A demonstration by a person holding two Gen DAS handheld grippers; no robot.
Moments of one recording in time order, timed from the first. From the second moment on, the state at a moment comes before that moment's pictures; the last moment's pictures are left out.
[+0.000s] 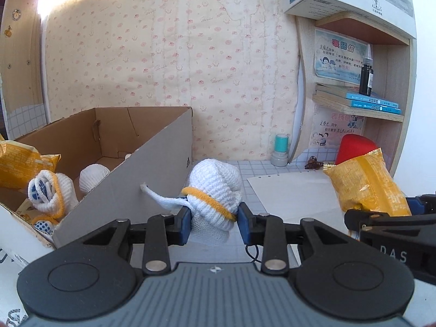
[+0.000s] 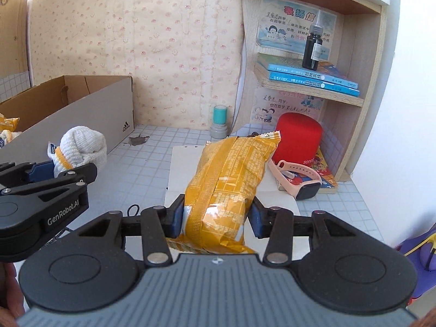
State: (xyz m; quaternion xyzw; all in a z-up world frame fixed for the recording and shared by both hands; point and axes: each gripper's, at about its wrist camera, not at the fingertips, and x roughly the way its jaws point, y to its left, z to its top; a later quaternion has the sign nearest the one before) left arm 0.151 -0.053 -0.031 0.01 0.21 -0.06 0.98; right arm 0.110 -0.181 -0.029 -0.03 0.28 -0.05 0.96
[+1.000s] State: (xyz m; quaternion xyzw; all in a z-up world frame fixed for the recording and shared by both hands) left arm 0.075 -0.020 0.034 0.00 0.13 -0.02 0.99; right arm 0.034 -0.138 0.022 -0.03 0.21 0.01 0.98
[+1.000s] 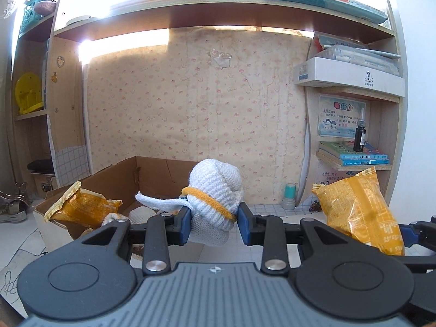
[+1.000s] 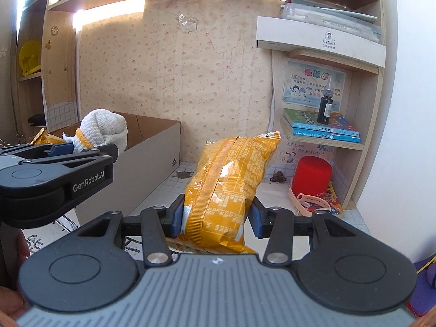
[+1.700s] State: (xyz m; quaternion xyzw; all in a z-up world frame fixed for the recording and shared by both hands) left arm 0.073 0.043 0.050 -0.01 0.12 0.04 0.99; right arm 0.056 -0.072 0.040 -0.06 0.19 0.08 0.98
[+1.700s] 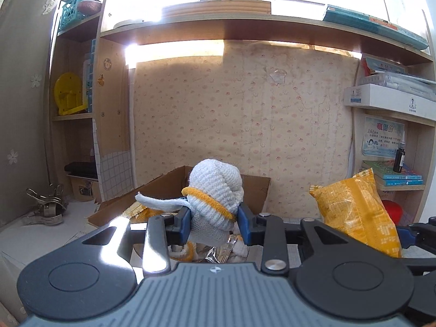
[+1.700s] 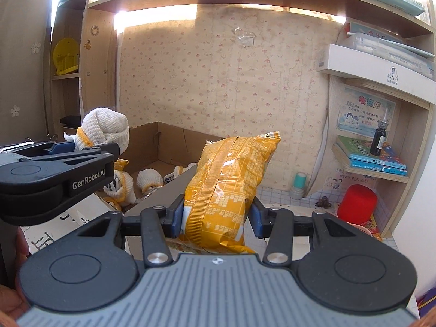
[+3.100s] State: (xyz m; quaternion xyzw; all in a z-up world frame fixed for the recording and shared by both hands) left arm 0.130 0.141 0.050 -0.04 0.11 0.09 0.99; right arm 0.153 0.015 0.035 -0.07 0.21 0.13 0.97
